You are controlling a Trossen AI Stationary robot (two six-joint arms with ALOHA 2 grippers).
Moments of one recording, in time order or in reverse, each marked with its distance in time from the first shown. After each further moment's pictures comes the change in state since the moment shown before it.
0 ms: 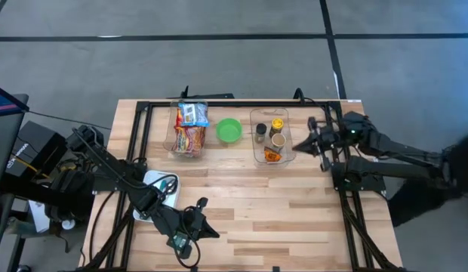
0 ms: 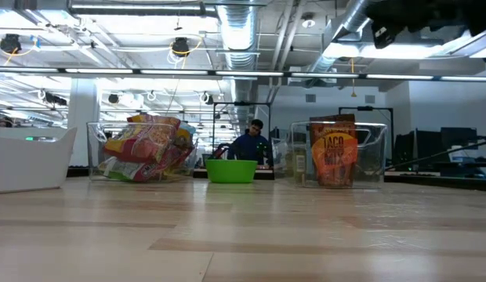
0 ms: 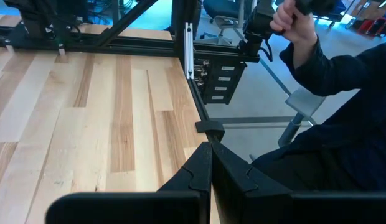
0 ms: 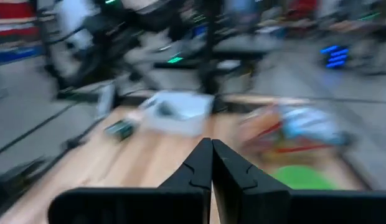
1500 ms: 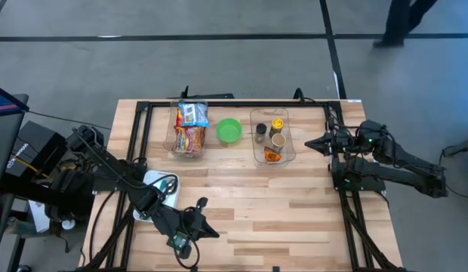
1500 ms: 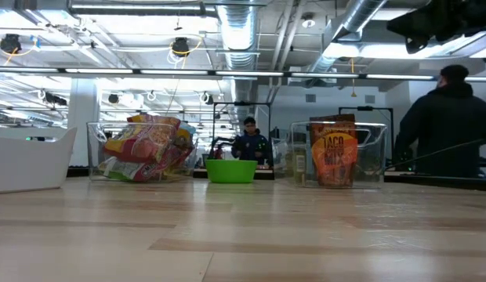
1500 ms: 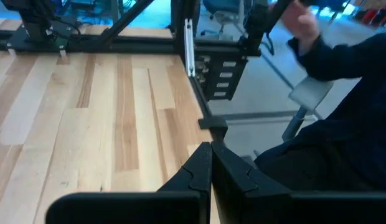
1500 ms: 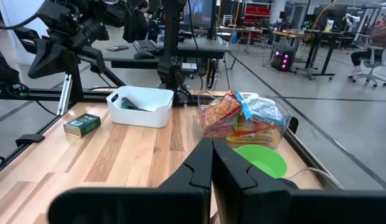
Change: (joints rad) left arm 0.000 0.000 0.000 -0.013 0.000 0.030; right arm 0.001 -0.308 -0.083 -0.191 0.206 -0.019
